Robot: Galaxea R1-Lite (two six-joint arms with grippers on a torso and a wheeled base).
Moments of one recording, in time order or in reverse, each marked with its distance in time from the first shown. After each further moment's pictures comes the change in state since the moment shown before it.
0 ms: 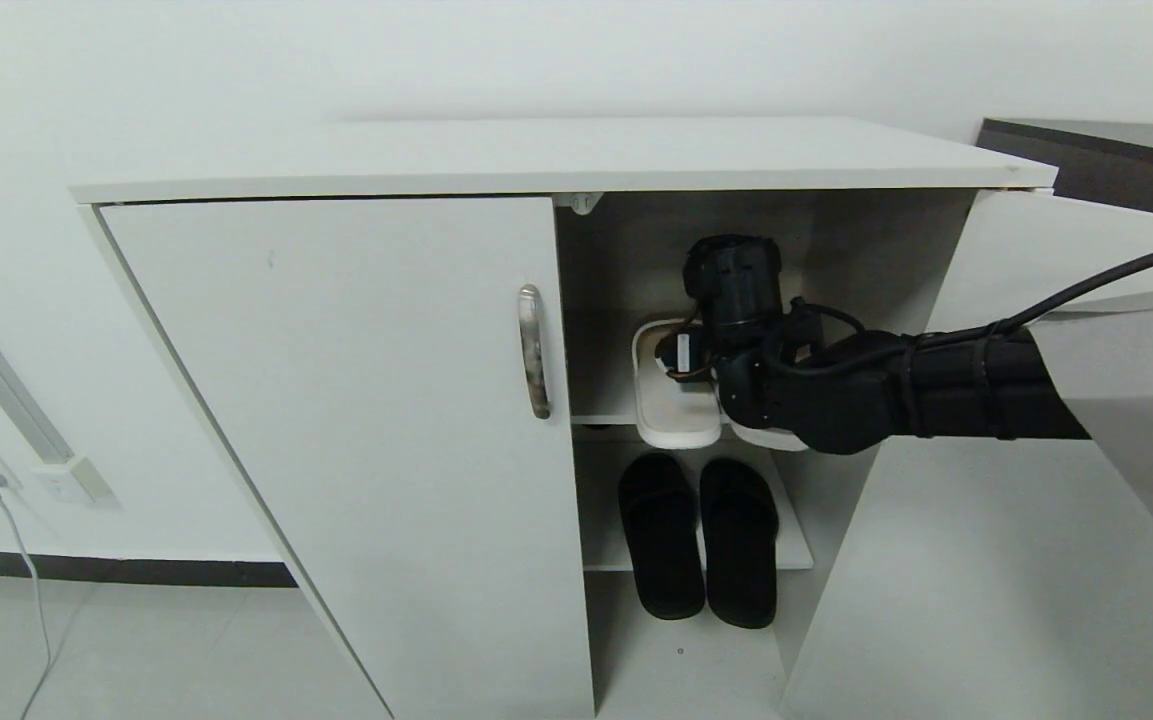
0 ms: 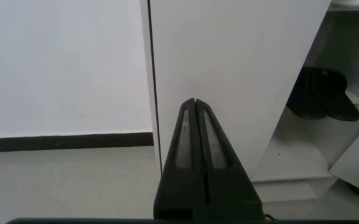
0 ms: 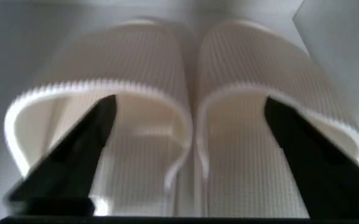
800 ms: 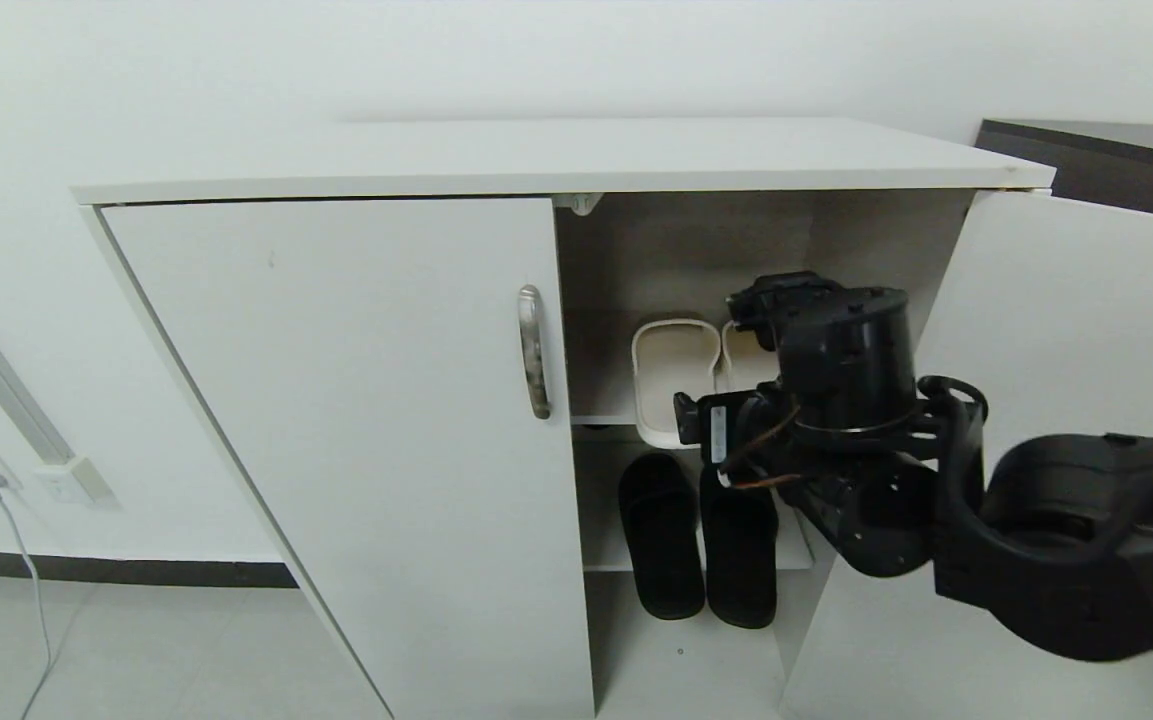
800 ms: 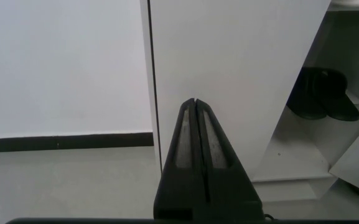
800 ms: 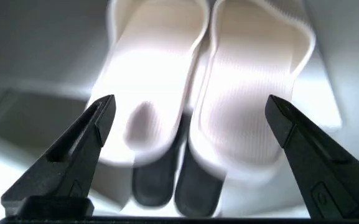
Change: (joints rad) left arm 0.000 0.000 0.000 0.000 0.000 0.001; right arm 0.174 -0.374 0.632 -0.274 0.013 0.006
